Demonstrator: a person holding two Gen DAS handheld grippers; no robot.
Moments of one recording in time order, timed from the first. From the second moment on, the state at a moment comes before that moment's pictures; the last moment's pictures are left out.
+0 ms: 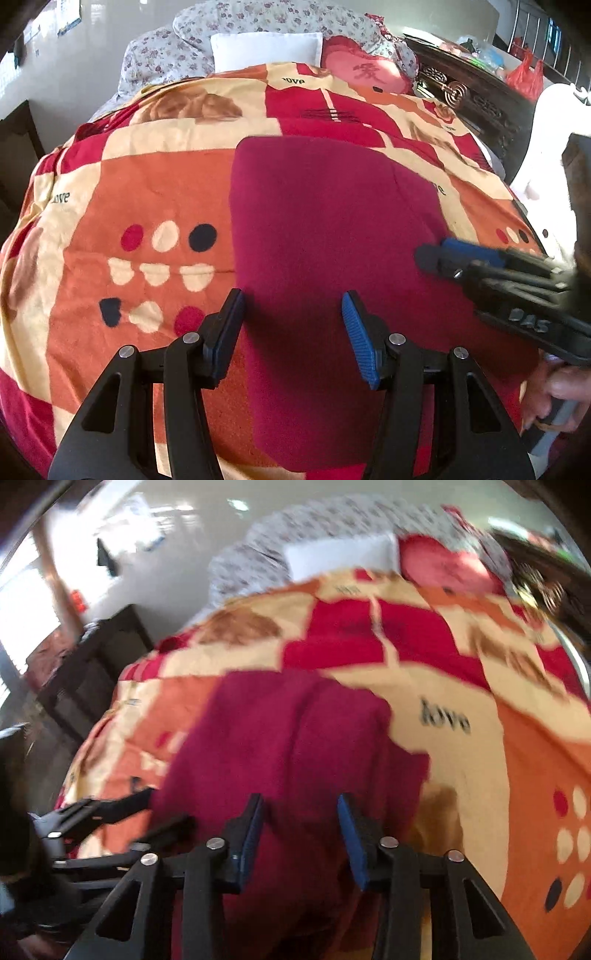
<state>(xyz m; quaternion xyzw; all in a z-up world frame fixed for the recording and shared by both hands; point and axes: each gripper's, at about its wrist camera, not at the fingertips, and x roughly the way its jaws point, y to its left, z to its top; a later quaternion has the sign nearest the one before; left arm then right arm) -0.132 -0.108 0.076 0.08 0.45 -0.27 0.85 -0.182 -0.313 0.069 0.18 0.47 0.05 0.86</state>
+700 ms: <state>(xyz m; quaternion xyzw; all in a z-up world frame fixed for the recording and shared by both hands) -0.142 -0.107 0.073 0.08 0.44 -0.26 0.86 -0.246 -0.296 0.070 0.16 0.48 0.06 0.86</state>
